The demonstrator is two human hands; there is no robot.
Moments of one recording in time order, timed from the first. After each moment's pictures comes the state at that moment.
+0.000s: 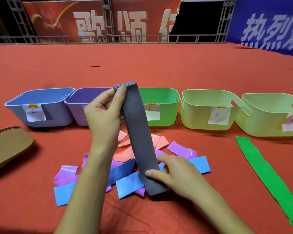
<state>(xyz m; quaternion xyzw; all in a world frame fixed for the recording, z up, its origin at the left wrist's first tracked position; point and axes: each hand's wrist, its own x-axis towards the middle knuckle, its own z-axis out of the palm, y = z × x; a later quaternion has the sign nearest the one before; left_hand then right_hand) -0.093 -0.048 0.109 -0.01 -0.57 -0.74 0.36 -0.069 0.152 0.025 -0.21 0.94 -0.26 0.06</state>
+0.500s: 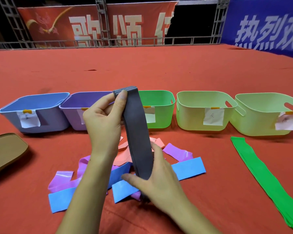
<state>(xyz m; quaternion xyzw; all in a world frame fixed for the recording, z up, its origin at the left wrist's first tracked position) -0.088 -0.032 0.108 -0.02 -0.59 -0.71 0.39 -0.037 0.115 0.026 -0.13 0.87 -0.47 0.01</state>
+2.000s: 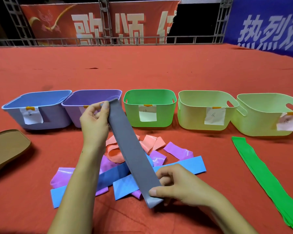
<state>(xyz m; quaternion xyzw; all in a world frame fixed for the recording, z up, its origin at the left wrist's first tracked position) -0.120 -0.085 0.069 0.09 -0.60 -0.72 0.34 -0.060 0.177 0.008 -0.23 0.79 -0.50 0.26</state>
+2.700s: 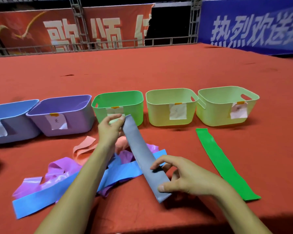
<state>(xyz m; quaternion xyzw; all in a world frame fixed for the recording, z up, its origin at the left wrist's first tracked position) -0.179 0.031 0.020 0.09 -0.64 -0.74 0.18 -0.044 0.297 0.034 -0.23 0.85 -0.44 0.18</state>
